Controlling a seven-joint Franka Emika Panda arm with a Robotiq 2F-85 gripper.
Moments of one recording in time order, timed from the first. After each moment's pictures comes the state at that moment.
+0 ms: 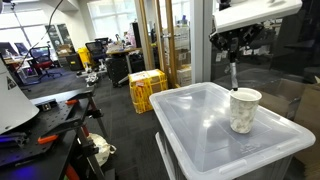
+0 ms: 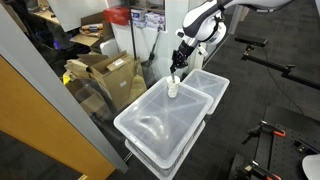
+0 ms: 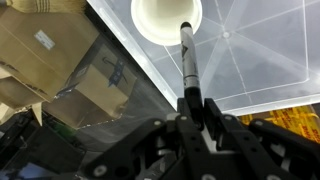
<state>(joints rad) -0.53 0.59 0.28 -1.83 0.55 2.62 -1.79</state>
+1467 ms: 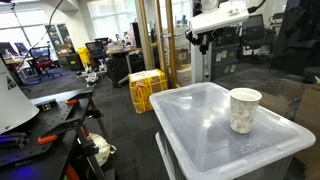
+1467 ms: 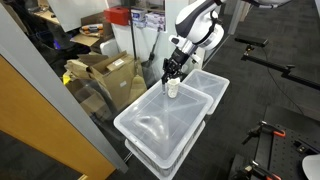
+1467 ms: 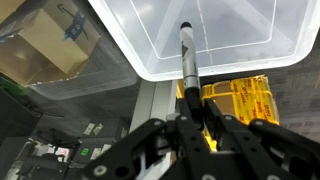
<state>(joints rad) -0.33 0.49 0.20 -1.93 0.84 2.52 -2.05</state>
